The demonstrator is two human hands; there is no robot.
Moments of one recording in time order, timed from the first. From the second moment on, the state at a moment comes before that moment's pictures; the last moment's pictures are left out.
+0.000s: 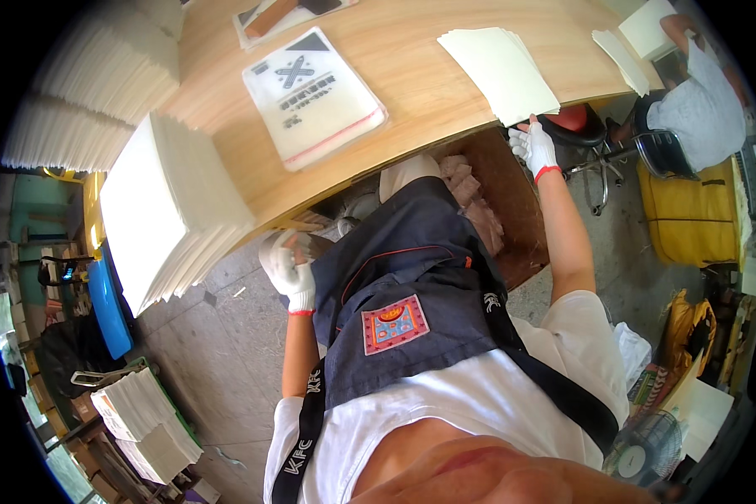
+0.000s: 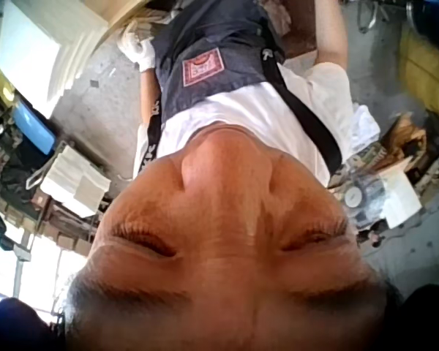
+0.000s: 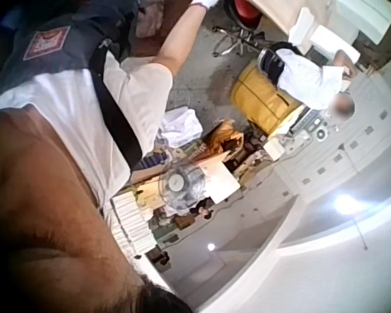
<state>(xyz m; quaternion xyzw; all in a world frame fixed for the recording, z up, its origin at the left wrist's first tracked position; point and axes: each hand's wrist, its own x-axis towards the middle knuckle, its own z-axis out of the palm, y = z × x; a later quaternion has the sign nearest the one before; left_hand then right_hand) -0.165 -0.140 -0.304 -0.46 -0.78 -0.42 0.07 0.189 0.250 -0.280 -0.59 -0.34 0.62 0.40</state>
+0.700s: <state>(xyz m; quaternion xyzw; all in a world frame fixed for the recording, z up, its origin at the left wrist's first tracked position) -0.219 0.045 -0.214 -0.58 -0.81 -0.04 0.01 0.200 0.331 -0.264 -0.39 -0.28 0.75 0.46</state>
